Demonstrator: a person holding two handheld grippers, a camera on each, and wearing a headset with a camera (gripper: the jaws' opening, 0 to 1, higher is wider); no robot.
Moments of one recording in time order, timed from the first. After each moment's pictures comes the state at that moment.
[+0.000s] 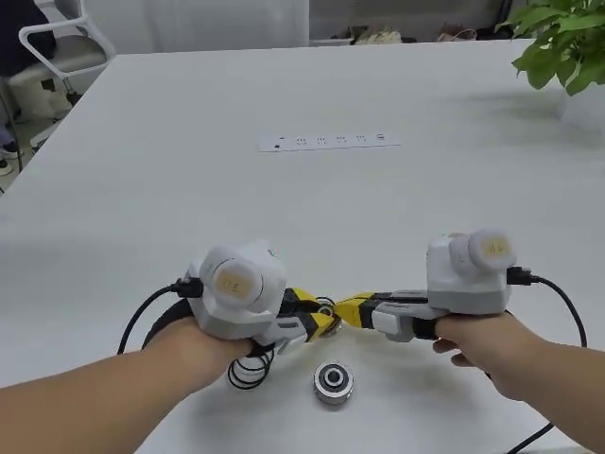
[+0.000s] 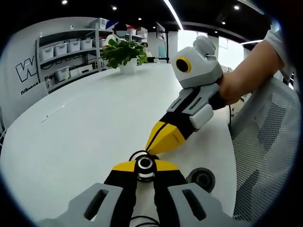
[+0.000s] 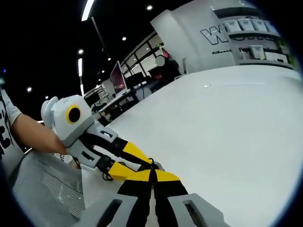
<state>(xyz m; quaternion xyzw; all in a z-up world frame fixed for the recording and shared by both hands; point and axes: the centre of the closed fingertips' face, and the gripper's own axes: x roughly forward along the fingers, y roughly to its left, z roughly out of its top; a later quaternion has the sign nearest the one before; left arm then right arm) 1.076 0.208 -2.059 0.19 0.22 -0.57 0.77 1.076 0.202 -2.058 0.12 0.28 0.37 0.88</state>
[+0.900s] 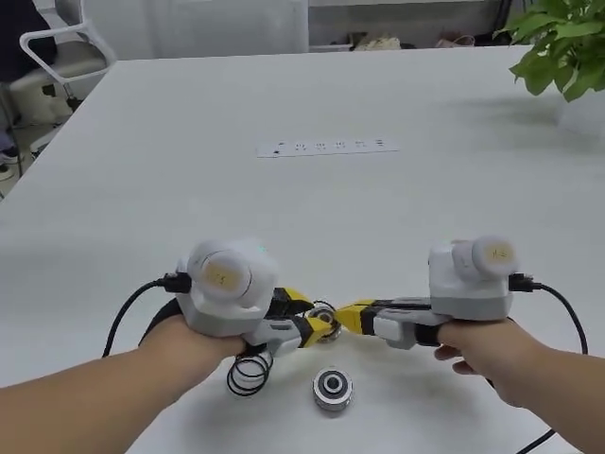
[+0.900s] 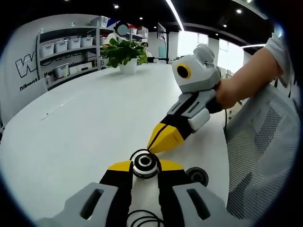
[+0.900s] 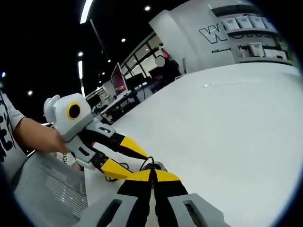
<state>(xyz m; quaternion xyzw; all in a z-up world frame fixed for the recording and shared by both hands) 1.073 0.219 -2.049 0.17 0.24 -0.58 0.76 1.074 0.204 -2.055 0.14 0.28 0.38 0.87</state>
